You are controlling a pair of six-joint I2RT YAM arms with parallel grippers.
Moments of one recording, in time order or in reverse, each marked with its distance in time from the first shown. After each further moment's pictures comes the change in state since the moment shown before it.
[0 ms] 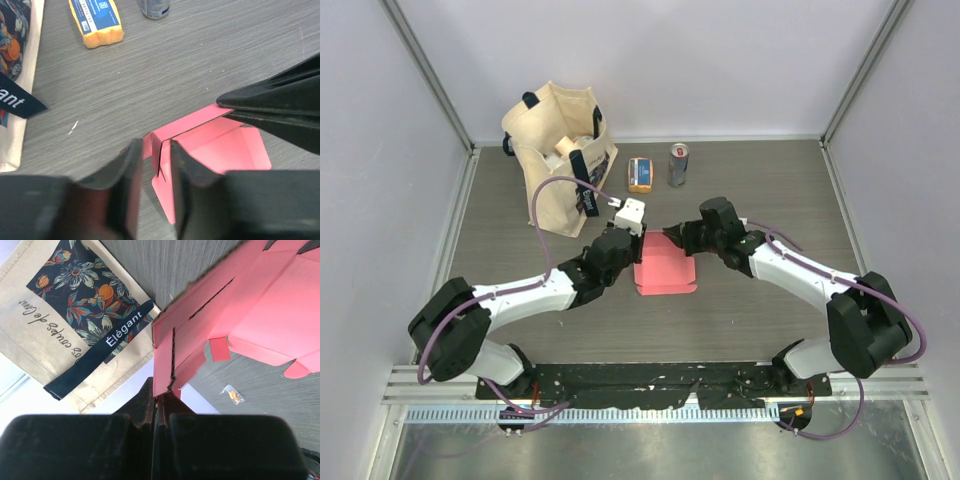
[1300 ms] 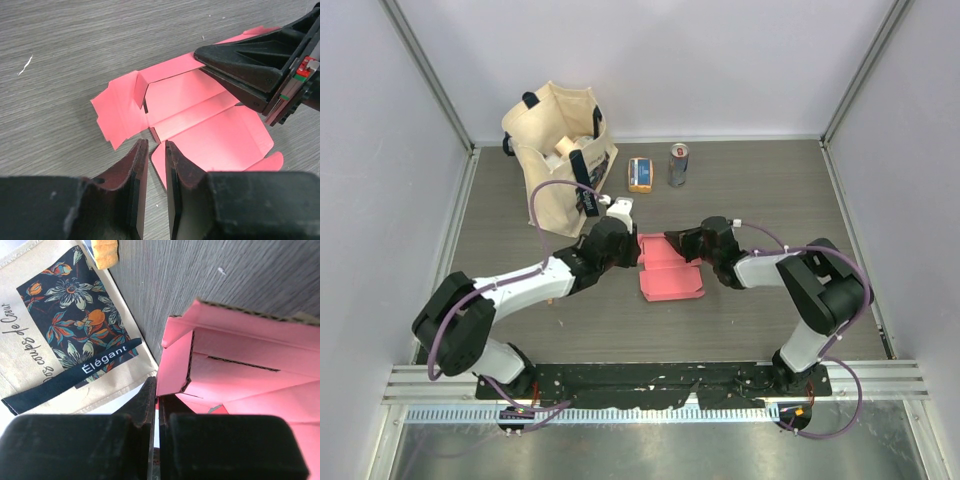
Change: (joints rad) left arm 0.116 0.027 0.054 -0.269 0.256 -0.263; right arm -0.044 0.270 -0.229 0.659 0.042 -0.225
